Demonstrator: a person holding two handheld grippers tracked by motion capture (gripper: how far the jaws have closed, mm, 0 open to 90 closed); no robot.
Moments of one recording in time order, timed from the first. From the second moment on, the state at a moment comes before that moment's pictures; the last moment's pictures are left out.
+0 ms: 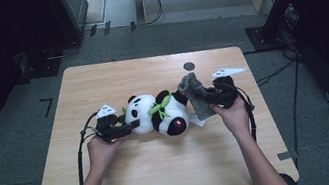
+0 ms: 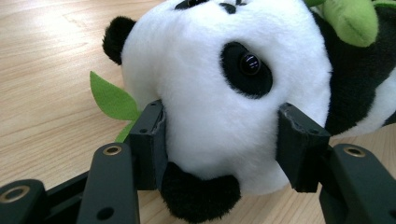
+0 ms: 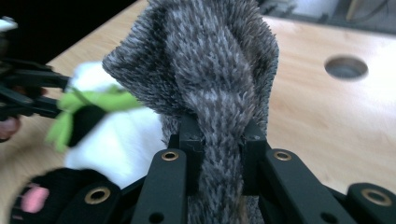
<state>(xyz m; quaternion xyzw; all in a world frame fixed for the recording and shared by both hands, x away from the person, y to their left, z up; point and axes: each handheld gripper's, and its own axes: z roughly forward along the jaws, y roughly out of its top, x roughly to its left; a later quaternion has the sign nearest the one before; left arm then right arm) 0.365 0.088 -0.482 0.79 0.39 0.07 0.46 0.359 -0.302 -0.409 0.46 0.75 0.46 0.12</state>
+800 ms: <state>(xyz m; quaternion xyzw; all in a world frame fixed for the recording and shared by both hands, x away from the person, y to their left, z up) 0.359 0.084 -0.484 0.79 0.39 0.08 0.46 0.361 -0.223 -0.420 0.37 0.82 0.43 0.11</state>
